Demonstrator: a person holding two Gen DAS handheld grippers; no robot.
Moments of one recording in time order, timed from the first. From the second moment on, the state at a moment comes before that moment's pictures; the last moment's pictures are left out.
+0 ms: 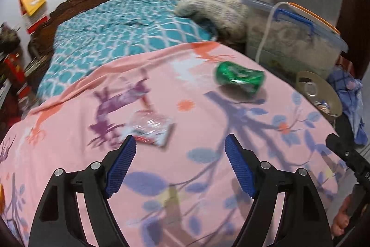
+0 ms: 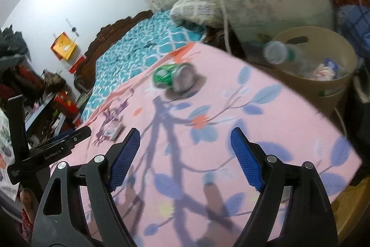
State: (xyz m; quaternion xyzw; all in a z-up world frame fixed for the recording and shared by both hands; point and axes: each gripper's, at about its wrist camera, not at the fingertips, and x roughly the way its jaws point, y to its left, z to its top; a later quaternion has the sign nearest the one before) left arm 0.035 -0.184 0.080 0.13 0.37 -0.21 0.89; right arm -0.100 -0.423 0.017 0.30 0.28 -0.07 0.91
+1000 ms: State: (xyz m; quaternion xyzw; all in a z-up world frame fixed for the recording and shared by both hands) left arm 0.045 -0.066 0.038 0.09 0.41 -0.16 0.89; right arm -0.057 -0.326 0.004 0.25 0.35 -0.01 0.90
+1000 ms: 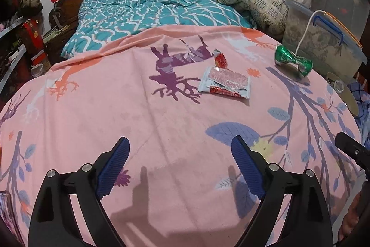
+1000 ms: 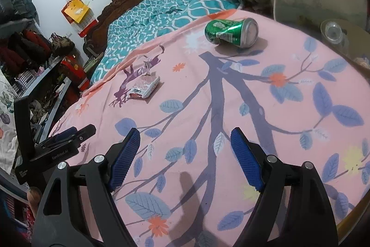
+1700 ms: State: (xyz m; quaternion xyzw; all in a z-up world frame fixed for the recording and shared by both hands) left arm 0.049 -0.077 0.003 0.10 0.46 -0.18 0.86; right arm -0.046 -0.334 -0.016 0.27 0.37 -0.02 0.89
